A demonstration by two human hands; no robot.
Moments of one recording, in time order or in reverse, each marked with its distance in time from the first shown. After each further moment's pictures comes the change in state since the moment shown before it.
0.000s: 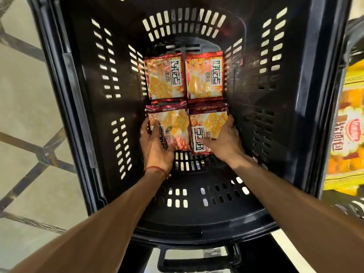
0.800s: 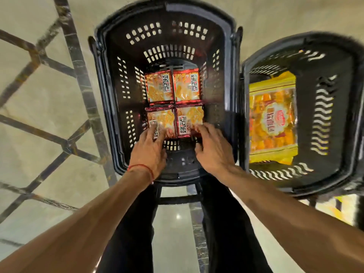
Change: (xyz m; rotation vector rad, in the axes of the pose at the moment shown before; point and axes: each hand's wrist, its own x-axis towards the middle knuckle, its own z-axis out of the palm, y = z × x) left_hand -0.141 0.091 -0.123 0.686 -0.252 0.284; right_hand -0.186 0.001 -0.095 -0.403 0.114 -0.461
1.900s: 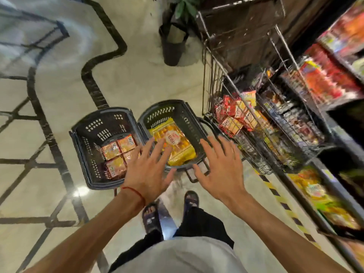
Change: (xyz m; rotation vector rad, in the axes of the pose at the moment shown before) left_hand -0.466 0.247 -0.110 0.494 0.566 0.664; right_hand -0.559 0.091 -0.174 -0.224 0.831 0.145
